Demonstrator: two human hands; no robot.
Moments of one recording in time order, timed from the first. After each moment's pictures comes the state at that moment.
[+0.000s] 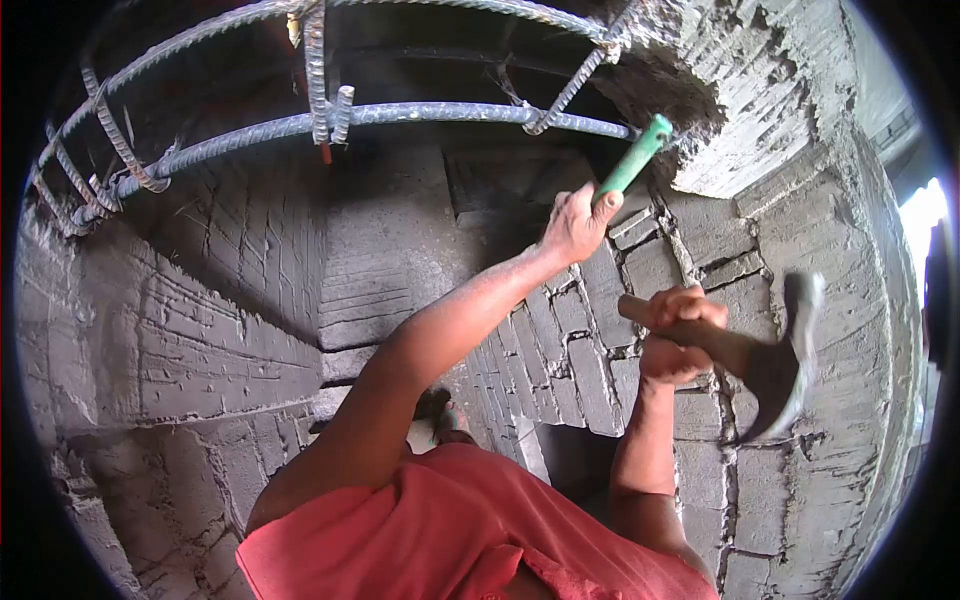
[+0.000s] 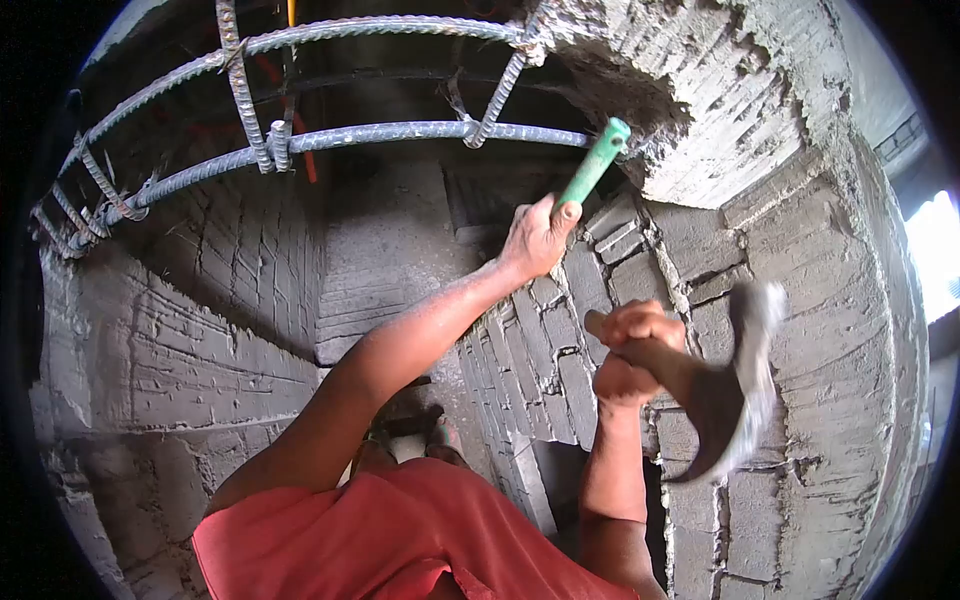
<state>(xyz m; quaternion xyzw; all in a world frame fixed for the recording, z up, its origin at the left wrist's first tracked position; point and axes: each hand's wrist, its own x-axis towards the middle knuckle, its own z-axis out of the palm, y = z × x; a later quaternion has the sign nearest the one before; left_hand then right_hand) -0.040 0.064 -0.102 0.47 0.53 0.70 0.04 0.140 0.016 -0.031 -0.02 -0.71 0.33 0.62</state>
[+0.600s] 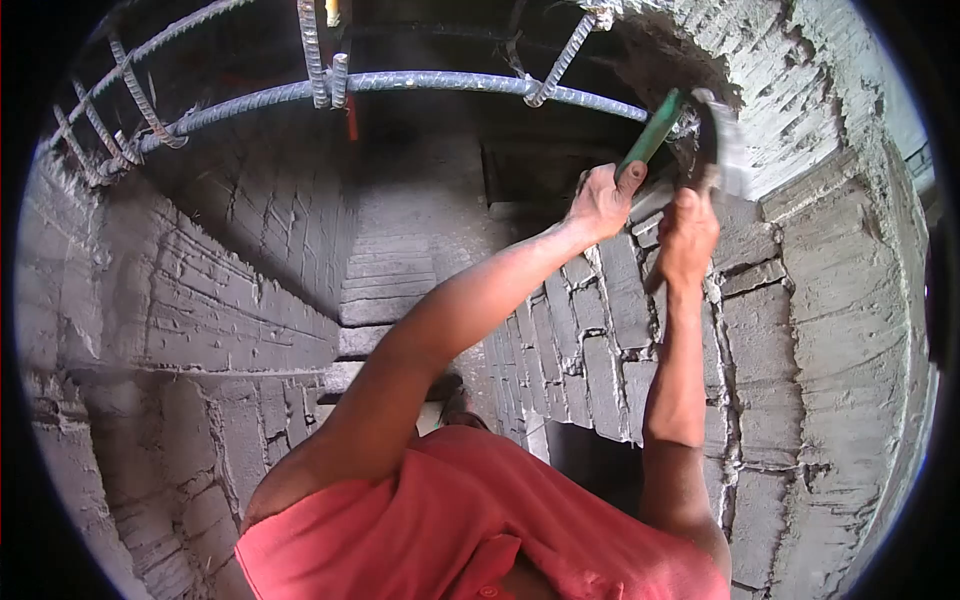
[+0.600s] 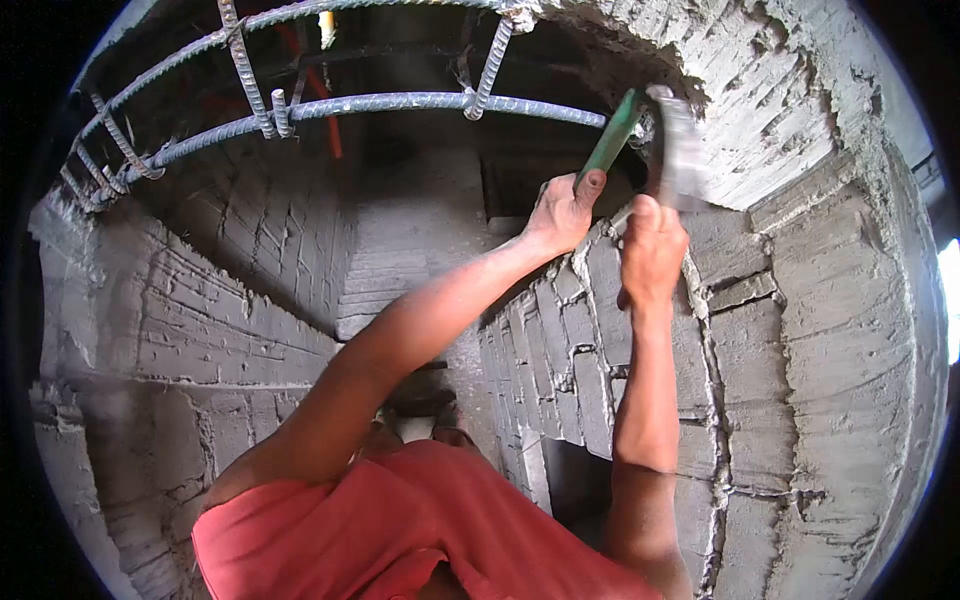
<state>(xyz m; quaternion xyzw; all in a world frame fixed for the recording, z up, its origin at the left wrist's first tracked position) -0.029 0.085 -0.089 0.42 0.58 0.70 0.08 0.111 0.106 -0.014 -0.25 -0.83 0.26 0.43</state>
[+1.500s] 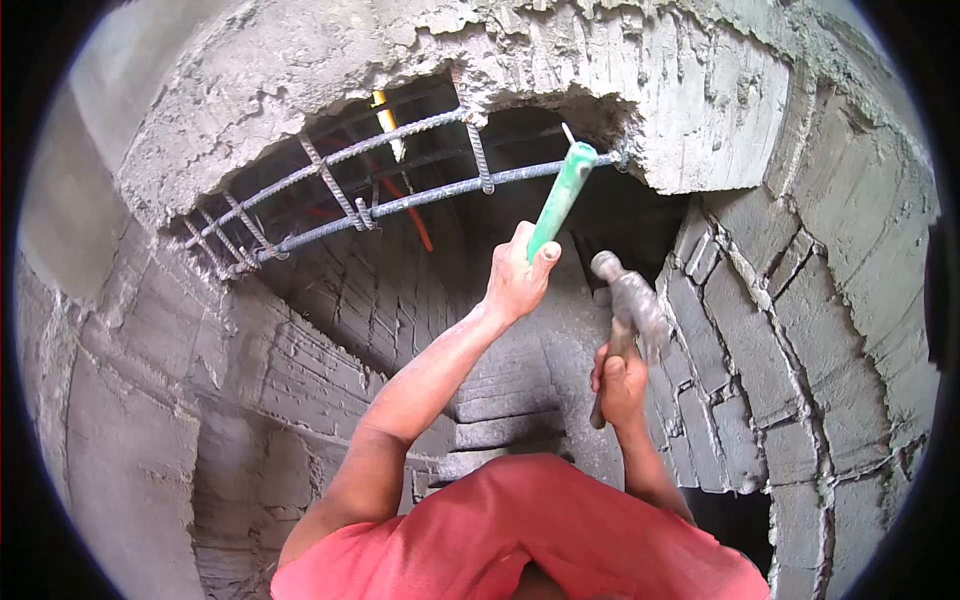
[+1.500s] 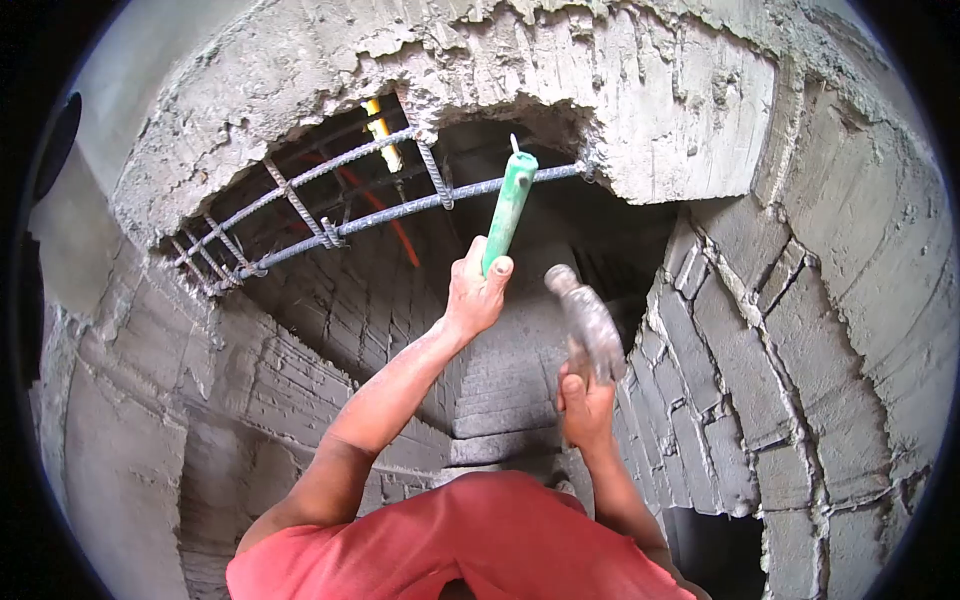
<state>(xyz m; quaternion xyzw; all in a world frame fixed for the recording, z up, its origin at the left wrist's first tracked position) -0.042 -0.052 -0.036 0.53 0.68 0.51 -0.03 0.176 -0.012 -0.146 -0.13 -0.61 0.65 0.44</state>
